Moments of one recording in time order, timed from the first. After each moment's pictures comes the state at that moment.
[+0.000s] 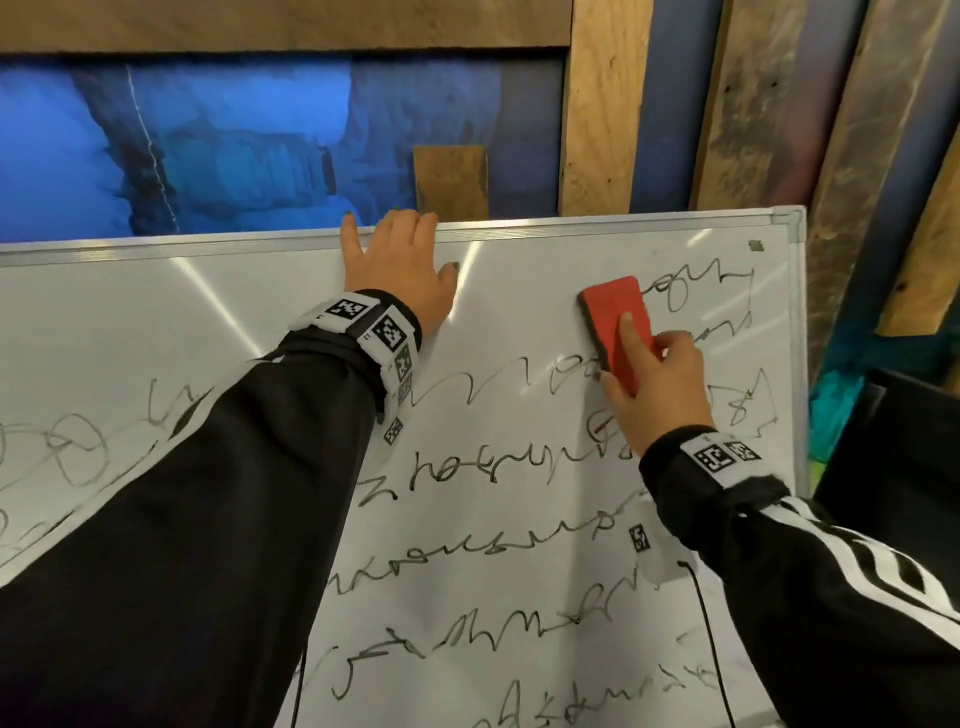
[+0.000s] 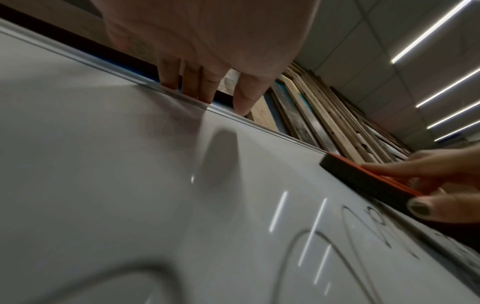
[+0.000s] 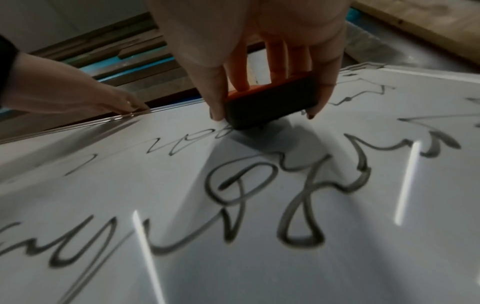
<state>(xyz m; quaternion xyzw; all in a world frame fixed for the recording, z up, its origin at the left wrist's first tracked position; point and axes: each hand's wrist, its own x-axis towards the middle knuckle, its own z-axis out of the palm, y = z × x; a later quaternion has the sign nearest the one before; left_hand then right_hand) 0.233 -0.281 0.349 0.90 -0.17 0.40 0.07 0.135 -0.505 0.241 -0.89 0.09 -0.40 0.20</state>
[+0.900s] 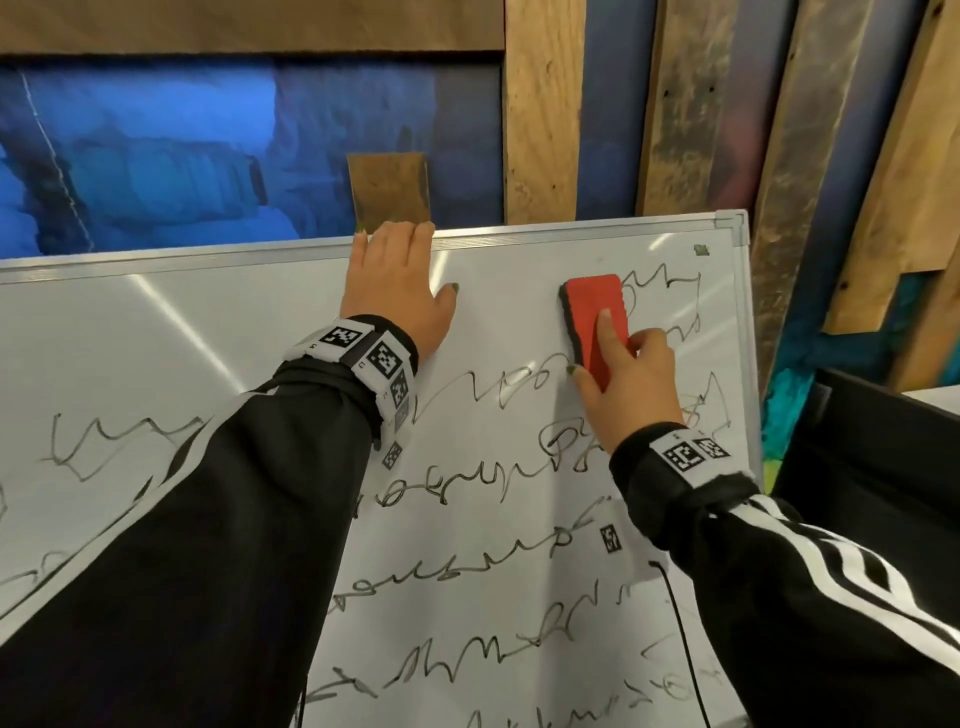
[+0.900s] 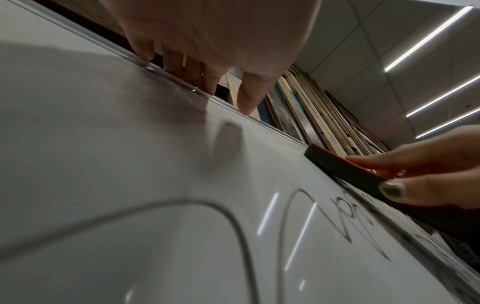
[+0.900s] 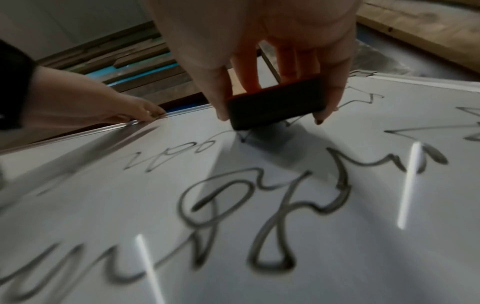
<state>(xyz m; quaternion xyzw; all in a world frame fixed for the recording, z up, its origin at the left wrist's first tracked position) 0.238 -0.329 0.340 0.86 -0.24 0.43 0.10 0.135 -0.526 0.252 -0.89 0.13 -0.39 0.21</state>
